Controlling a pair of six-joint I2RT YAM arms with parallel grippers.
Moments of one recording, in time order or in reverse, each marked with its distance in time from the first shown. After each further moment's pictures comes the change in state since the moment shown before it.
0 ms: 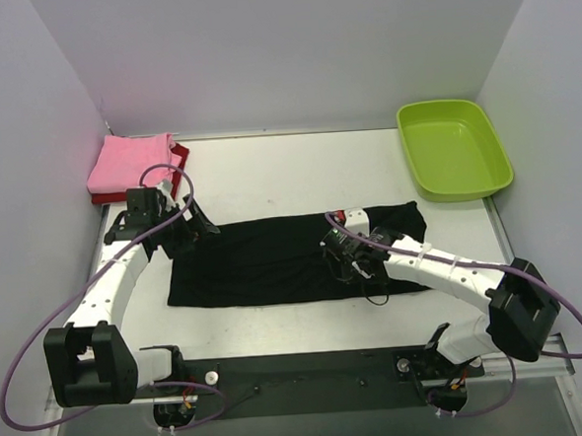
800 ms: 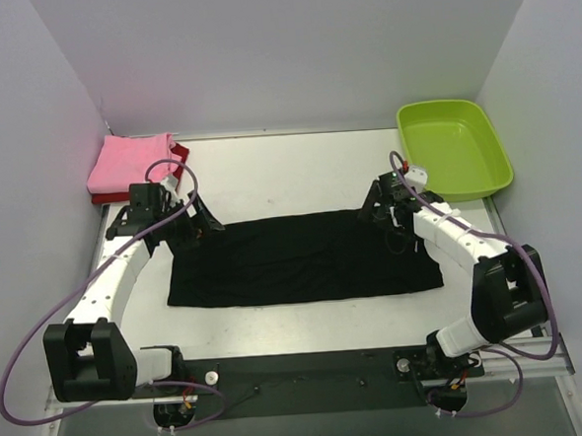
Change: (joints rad) left arm -0.020 0.030 0.043 -0.015 0.032 0.004; right arm -0.486 0.086 0.068 0.220 -0.050 0.004
